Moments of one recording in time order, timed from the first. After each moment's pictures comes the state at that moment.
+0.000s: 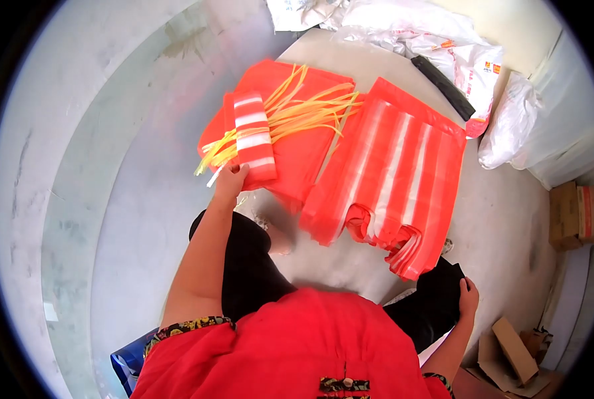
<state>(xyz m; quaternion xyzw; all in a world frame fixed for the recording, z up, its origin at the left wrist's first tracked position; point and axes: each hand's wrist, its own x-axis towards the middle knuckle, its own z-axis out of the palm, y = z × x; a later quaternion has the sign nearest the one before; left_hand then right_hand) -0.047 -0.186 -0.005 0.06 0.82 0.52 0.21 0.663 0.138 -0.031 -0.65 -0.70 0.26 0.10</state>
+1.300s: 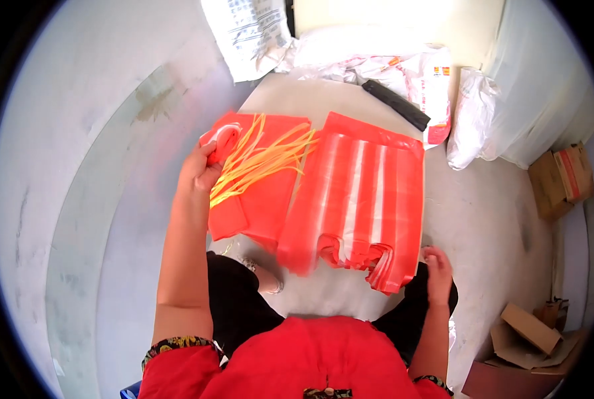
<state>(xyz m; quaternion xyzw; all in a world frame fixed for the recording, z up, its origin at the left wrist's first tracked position) -0.055 -0.076 0.191 0.04 0.45 0.84 0.31 0.517 0.102 0.023 -0.46 -0.64 0.48 0.38</state>
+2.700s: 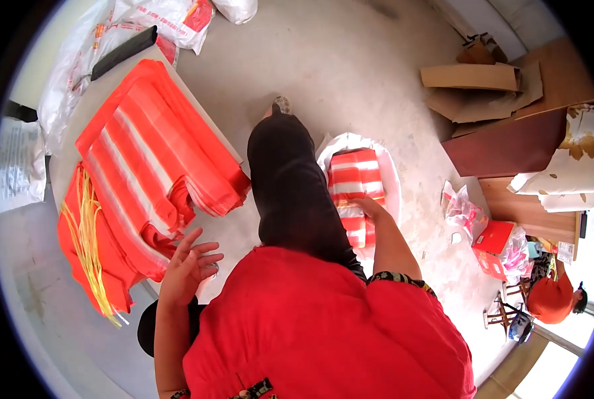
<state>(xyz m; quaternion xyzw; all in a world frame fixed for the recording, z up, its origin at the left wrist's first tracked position) 0.253 -0.085 0.054 0.26 0.49 0.32 0.77 0.774 -0.090 -0.187 -0.64 -0.15 0.70 0.28</state>
